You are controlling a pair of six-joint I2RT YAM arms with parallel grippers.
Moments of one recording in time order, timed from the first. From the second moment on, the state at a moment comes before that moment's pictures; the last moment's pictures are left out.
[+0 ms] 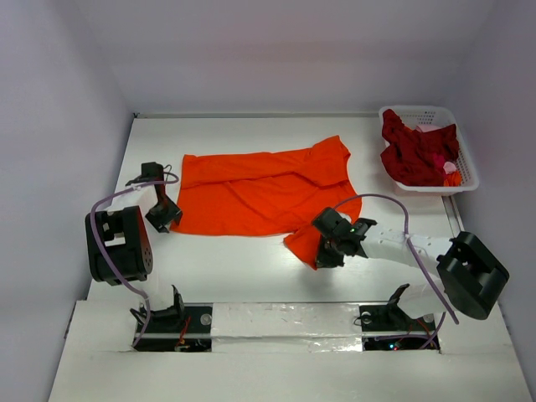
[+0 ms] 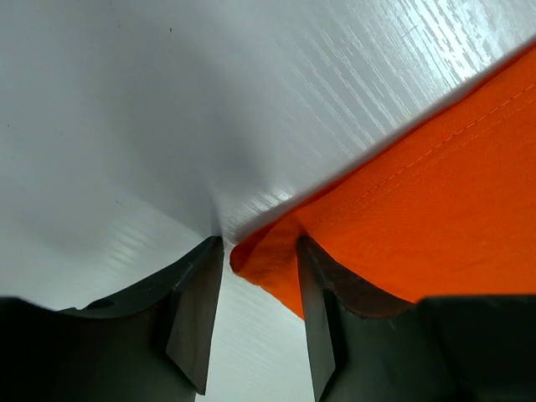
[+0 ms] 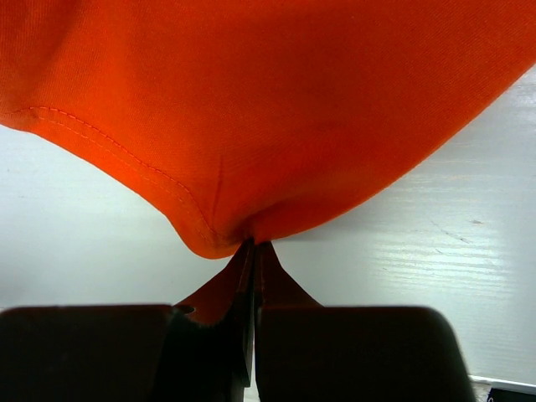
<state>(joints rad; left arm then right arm) 0.15 1.61 0.92 -0.64 -0.14 -0.62 0.82 1.37 0.69 -0.54 0.05 1.04</state>
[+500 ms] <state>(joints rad) 0.15 1.61 0.92 -0.63 -0.14 -0.62 0.82 1.38 0.69 -0.54 0.05 1.04</state>
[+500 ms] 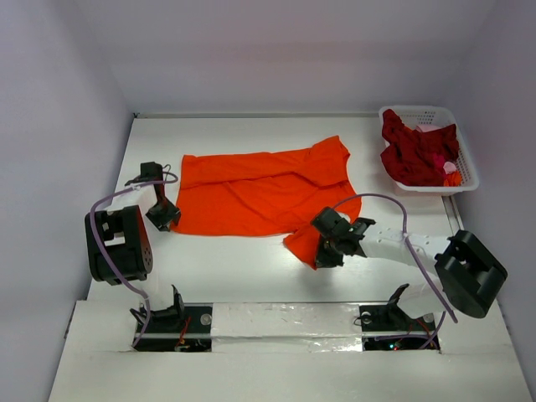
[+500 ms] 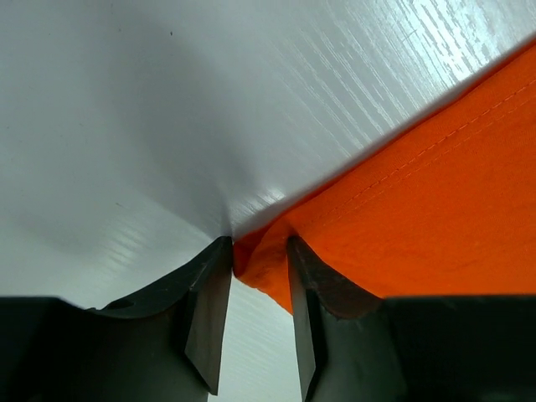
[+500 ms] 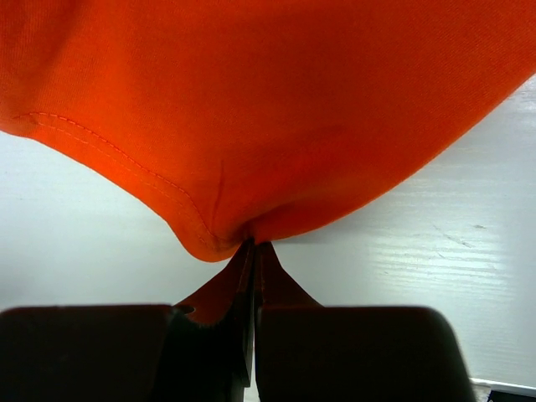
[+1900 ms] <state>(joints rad) 0.15 1.63 1.05 -0.73 -0.14 -0.62 0.74 1.34 0.86 -0.66 0.12 0.98</state>
